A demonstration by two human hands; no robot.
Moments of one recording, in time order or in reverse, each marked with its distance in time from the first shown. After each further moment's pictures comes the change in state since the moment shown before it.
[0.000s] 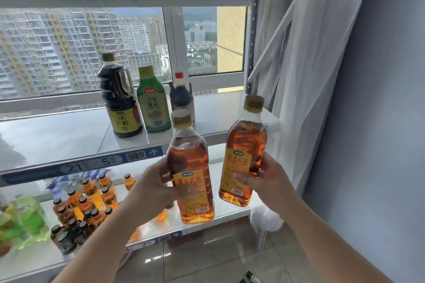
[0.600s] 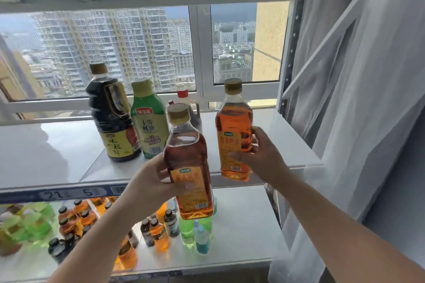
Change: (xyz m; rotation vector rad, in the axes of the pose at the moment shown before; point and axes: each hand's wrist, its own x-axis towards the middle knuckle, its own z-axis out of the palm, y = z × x) left_hand 0.167 0.003 0.008 0.035 0.184 0.015; right_hand 0.272 0.031 -0.010 0.011 -0.193 -0.124
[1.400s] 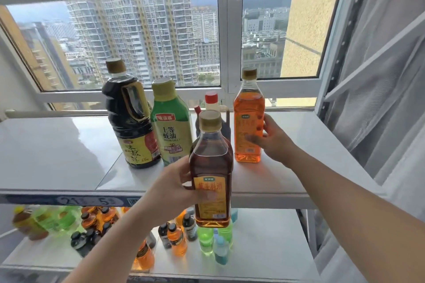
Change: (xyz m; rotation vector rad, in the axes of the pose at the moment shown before) left_hand 0.059 -0.029 -0.020 0.067 -0.070 -0.015; right_hand 0.145 0.030 0.034 -0.004 -0.154 0.072
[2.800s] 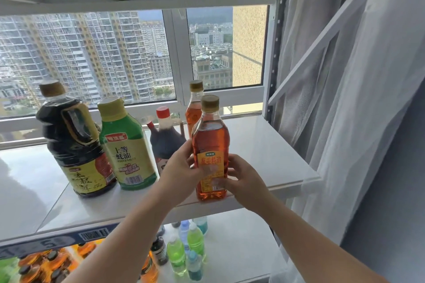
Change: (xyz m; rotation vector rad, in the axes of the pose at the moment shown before) left_hand 0.068 0.039 0.065 -0.080 0.004 0.088; right_hand -0.111 0.015 0.011 0.094 0.130 -0.056
